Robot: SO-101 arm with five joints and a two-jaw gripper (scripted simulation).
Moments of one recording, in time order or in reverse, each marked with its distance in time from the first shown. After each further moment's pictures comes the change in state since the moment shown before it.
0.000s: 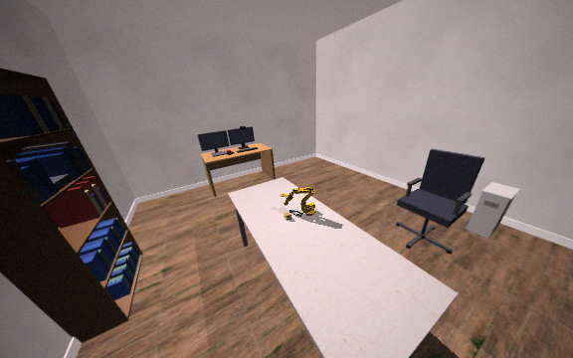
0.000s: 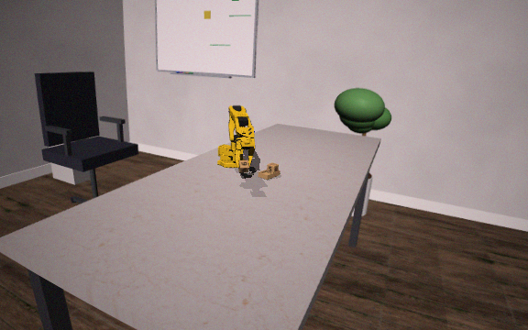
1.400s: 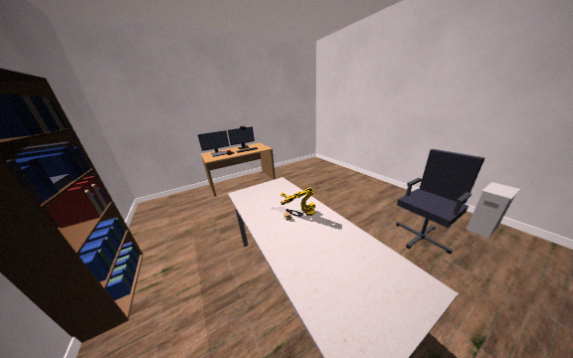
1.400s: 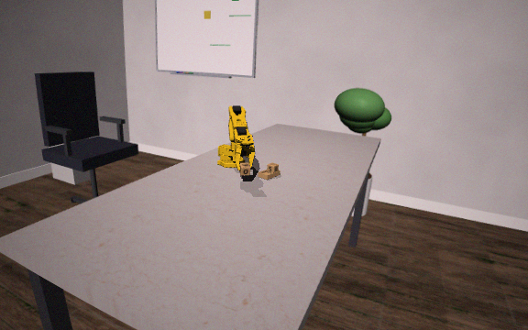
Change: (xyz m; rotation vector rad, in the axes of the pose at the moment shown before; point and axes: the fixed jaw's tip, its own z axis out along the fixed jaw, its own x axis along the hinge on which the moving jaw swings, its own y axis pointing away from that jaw) arm -0.024 0.000 0.015 -0.017 -0.393 -0.013
